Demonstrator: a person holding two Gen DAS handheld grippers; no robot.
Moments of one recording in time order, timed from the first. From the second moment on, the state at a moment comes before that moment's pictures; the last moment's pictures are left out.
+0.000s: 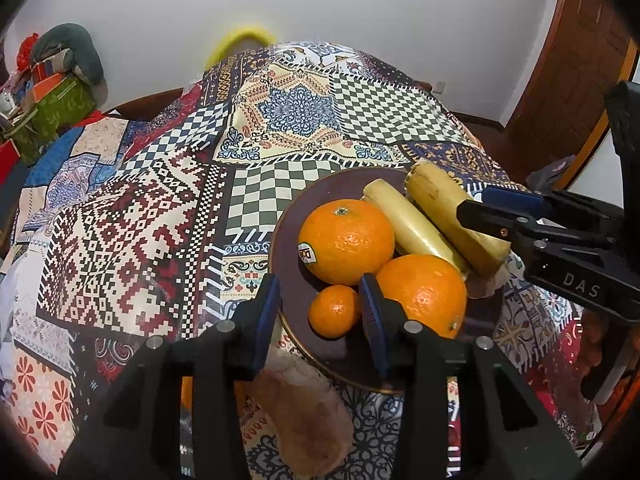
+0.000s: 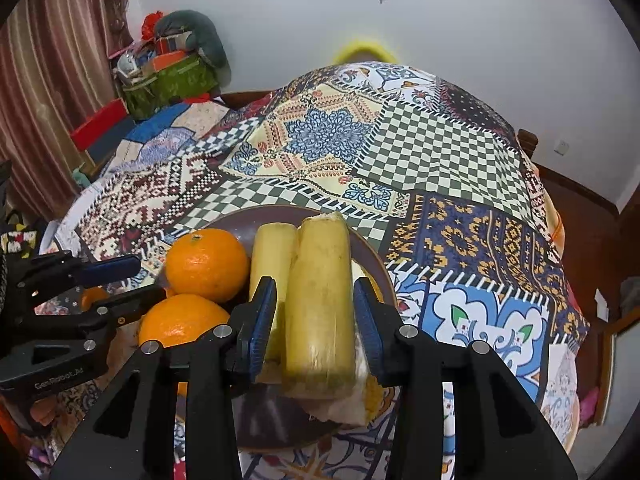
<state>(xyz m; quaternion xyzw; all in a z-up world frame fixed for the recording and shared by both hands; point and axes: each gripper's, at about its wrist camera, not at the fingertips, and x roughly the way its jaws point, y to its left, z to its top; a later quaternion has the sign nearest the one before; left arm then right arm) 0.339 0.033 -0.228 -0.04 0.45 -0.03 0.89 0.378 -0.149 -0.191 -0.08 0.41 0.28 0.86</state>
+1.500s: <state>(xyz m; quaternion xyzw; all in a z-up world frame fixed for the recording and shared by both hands) 0.223 0.056 -0.239 -0.05 0.47 0.00 0.88 0.243 -0.164 -0.194 -0.07 0.41 0.30 0.86</state>
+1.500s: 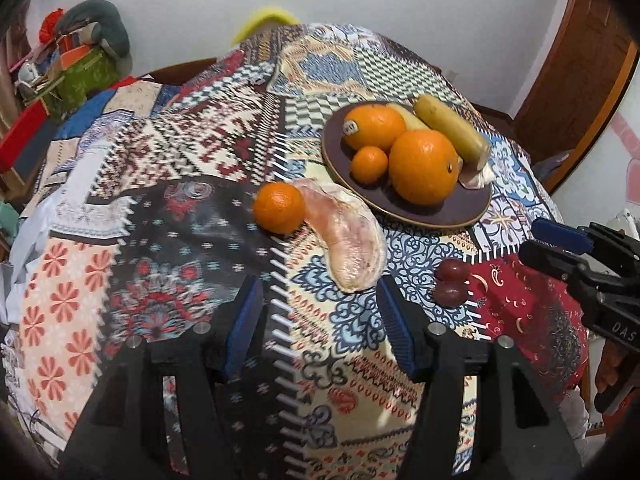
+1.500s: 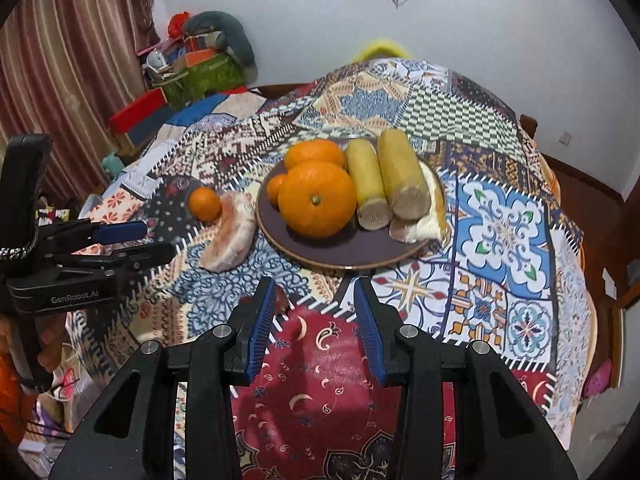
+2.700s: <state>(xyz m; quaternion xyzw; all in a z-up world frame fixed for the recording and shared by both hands) 0.264 0.046 -0.270 -0.07 0.48 -0.04 0.88 0.257 -0.135 -0.232 -0.04 0.46 0.36 0.81</state>
